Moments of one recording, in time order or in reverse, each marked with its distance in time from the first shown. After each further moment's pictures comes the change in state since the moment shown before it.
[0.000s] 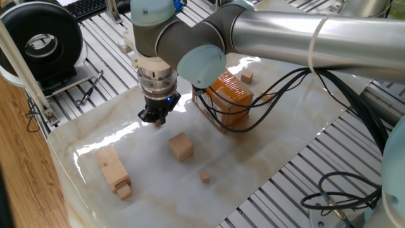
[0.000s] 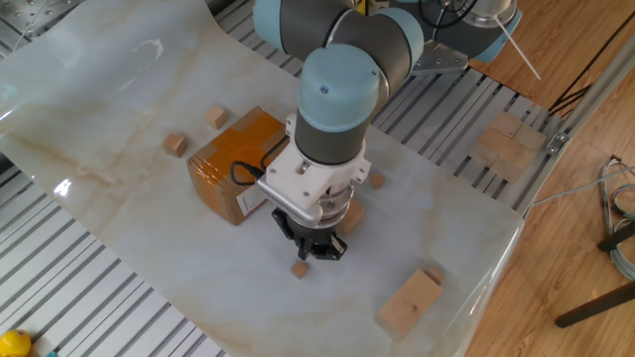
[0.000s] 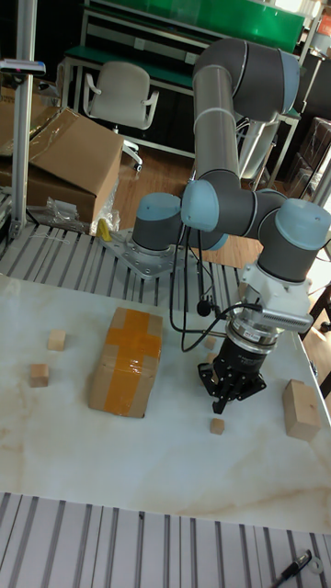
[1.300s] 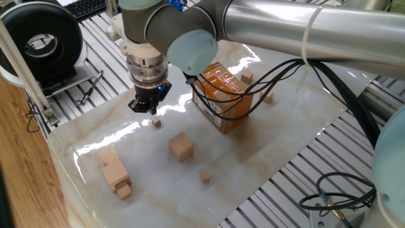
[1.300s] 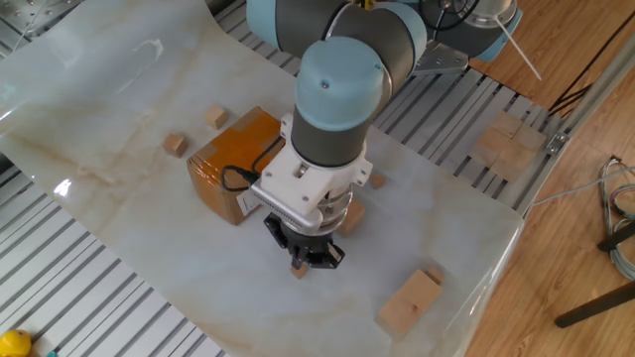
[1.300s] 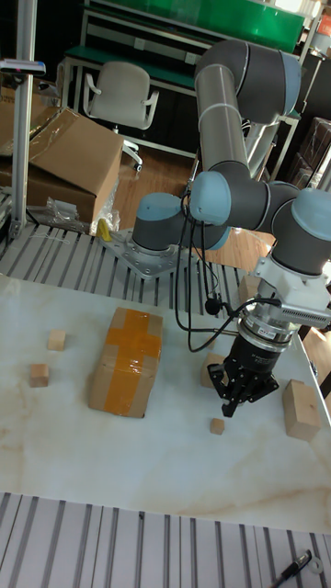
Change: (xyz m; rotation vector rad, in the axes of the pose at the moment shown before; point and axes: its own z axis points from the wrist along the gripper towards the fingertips) arm -0.029 0.002 -0.025 0.018 -0.025 -0.043
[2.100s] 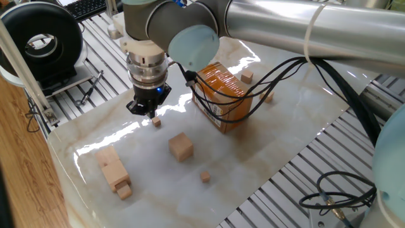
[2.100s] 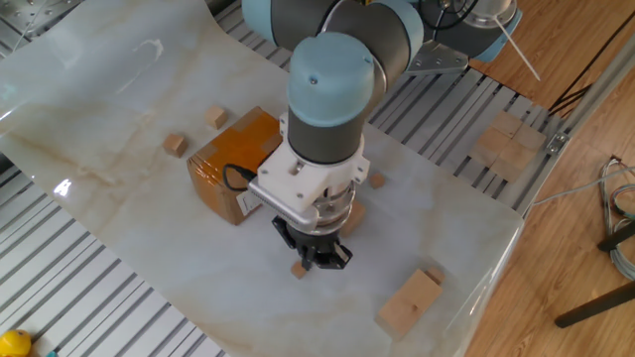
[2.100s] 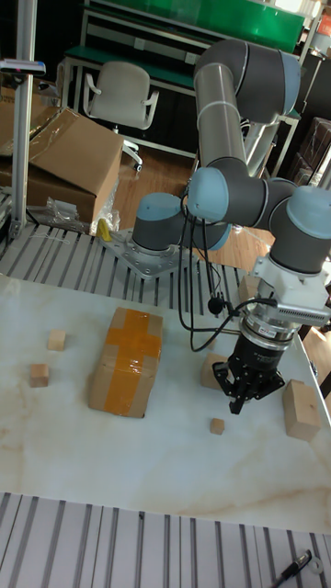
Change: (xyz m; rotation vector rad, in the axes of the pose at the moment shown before) arm 0.005 0.019 -0.005 -0.073 0.019 0.032
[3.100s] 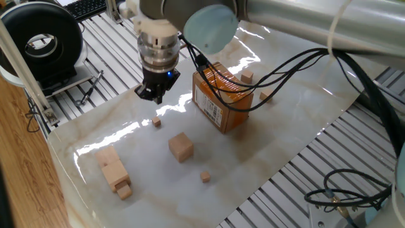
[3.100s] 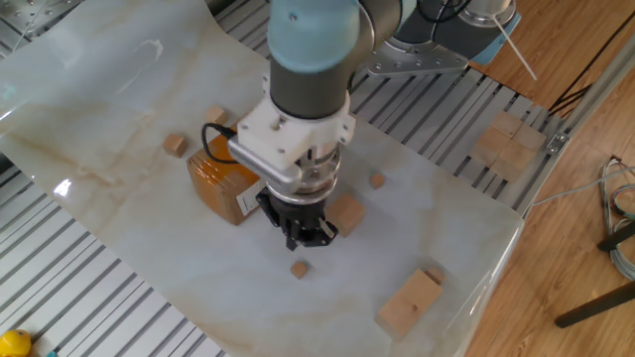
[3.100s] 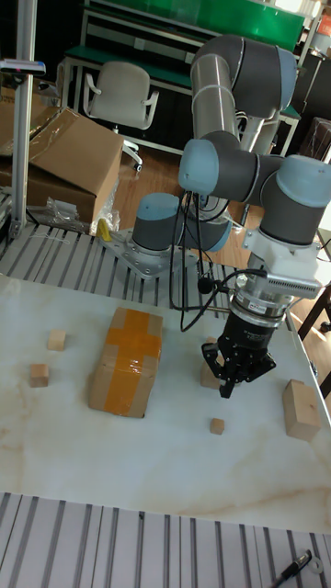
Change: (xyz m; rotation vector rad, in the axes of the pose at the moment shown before) arm 0.003 -0.028 -0.034 0.014 -0.010 0.001
